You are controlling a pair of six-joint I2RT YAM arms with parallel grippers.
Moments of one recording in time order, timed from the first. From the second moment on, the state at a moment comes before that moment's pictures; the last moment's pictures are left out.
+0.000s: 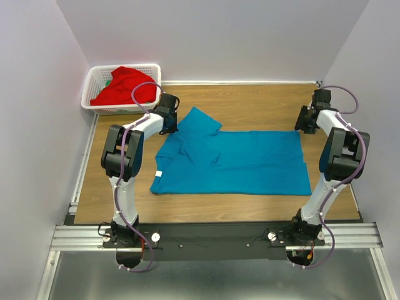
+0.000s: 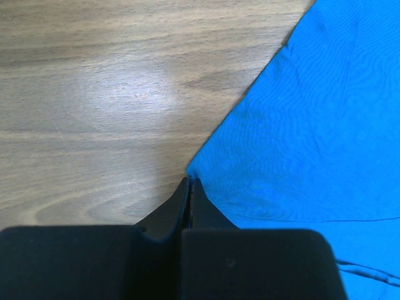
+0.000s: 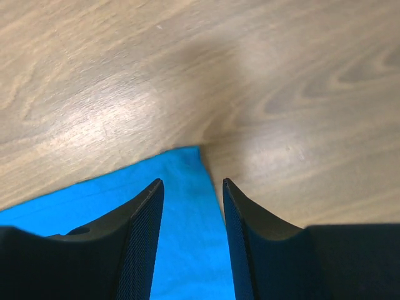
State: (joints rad) left arm -0.28 2.05 1.42 -0.32 -0.10 -0.24; right arm -0.22 1.95 1.39 -0.43 0.02 0.14
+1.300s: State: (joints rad) left arm -0.23 2.04 1.42 -0.31 -0.05 -0.23; right arm -0.22 2.05 1.44 -0.40 -0.10 0.00
